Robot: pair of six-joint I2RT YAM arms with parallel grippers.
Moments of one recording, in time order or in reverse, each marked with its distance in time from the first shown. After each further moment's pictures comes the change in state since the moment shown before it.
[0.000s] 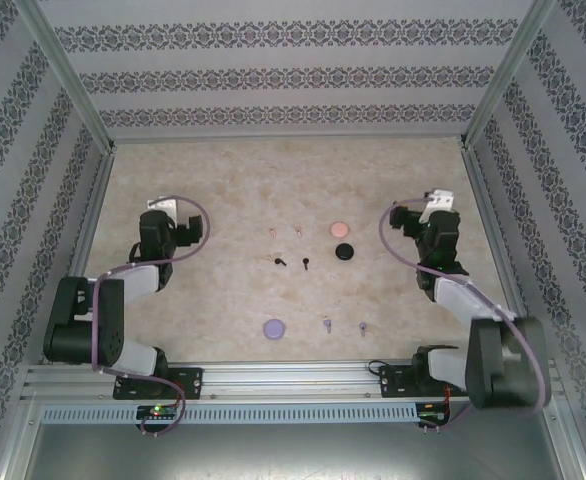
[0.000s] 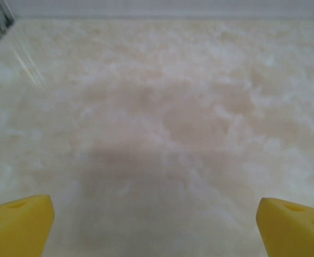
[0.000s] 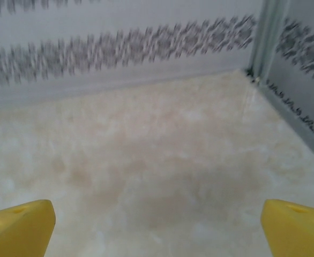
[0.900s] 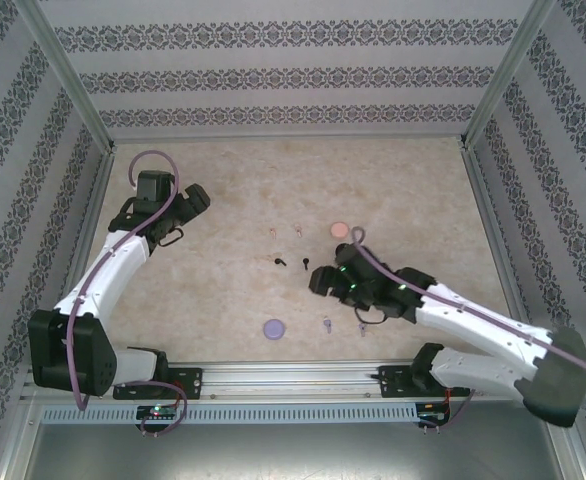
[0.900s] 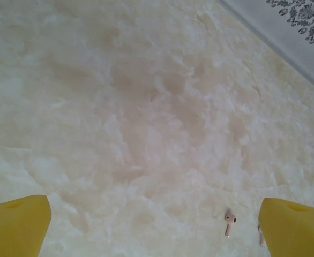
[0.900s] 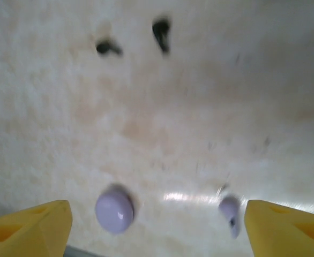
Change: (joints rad) left arm -0.090 -0.102 0.481 -0.914 0.082 -0.634; right arm 0.914 -0.075 0.241 -1.025 -0.085 0.970
